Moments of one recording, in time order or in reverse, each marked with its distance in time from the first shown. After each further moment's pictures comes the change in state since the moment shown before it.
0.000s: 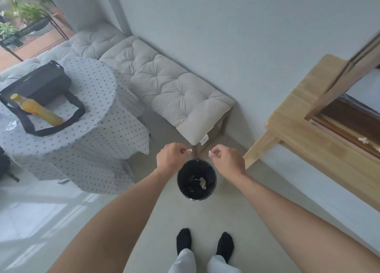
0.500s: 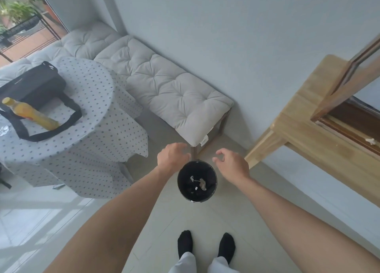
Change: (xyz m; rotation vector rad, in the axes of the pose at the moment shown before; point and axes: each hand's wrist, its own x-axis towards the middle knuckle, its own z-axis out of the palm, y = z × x) left_hand 0.026 -0.014 -0.007 0.068 -0.152 -0.015; right_hand 0.006 0.002 0.017 -0.048 -0.063 0.085
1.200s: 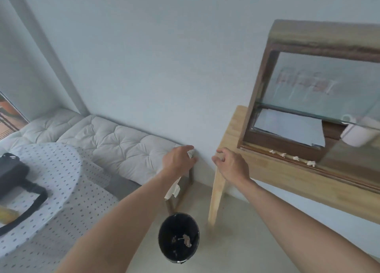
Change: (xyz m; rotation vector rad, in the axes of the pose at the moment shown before) left_hand -0.041 0.178 -0.097 -0.006 0.175 0.484; right_hand -0.066 -0.003 -0.183 0.176 0.459 0.081
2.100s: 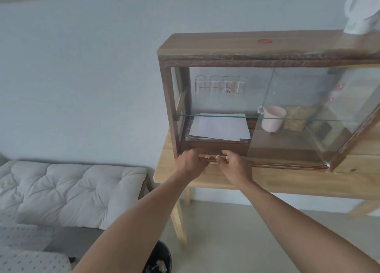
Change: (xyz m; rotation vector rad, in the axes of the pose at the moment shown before) left_hand 0.030 0.228 0.105 0.016 -0.121 0.366; right_hand -0.003 0.147 -0.137 0.048 0.267 0.285
